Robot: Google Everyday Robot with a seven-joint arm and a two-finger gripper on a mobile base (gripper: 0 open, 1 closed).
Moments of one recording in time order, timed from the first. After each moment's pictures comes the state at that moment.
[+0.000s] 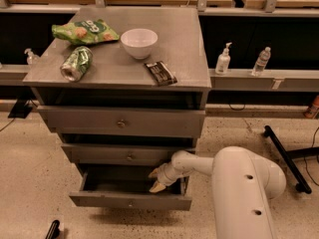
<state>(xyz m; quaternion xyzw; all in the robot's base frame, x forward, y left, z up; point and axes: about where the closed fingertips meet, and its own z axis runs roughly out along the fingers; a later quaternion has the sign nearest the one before) 0.627 0.014 0.234 -0.71 0.63 0.17 0.25</state>
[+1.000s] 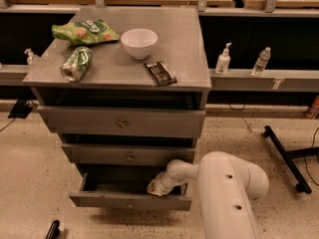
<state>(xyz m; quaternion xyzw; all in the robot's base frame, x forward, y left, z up) 0.597 0.029 0.165 -0.70 0.65 0.19 0.20</state>
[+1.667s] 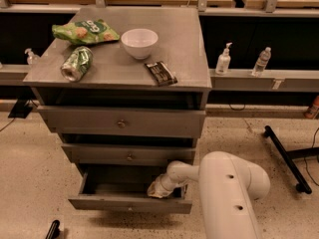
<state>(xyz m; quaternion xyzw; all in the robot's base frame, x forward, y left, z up) 0.595 0.029 0.167 -0.70 0.65 0.20 0.21</state>
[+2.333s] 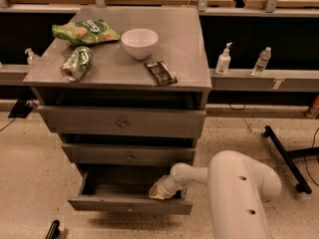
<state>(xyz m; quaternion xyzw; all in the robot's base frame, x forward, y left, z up) 0.590 0.019 0.184 -0.70 0.65 0.19 0.23</state>
